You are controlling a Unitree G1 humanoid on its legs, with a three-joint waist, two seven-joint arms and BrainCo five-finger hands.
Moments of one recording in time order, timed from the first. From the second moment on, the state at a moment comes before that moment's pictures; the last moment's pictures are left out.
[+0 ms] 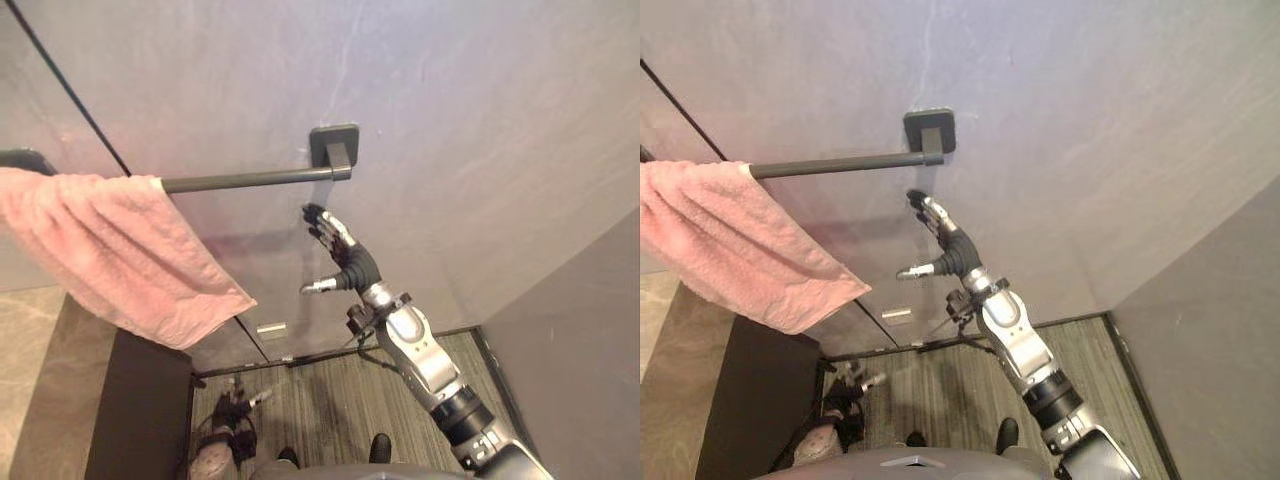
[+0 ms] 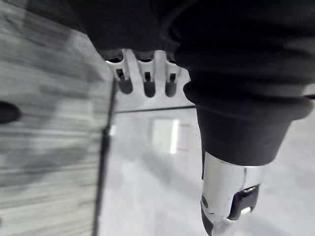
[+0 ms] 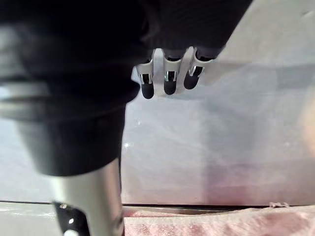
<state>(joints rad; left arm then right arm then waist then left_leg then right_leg) 0.21 0.07 0.09 0.61 -0.21 -0.21 0.05 -0.33 -0.11 0.48 0.11 0.26 -0.23 0.07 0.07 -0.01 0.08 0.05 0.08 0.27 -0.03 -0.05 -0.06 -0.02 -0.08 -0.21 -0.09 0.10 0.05</state>
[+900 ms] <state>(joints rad) 0.27 0.00 0.16 0.35 -0.39 -0.22 0.07 -0.68 -0.05 0.52 0.44 0.33 -0.14 0.07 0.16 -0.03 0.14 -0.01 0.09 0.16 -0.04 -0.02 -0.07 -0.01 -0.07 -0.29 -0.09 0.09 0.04</state>
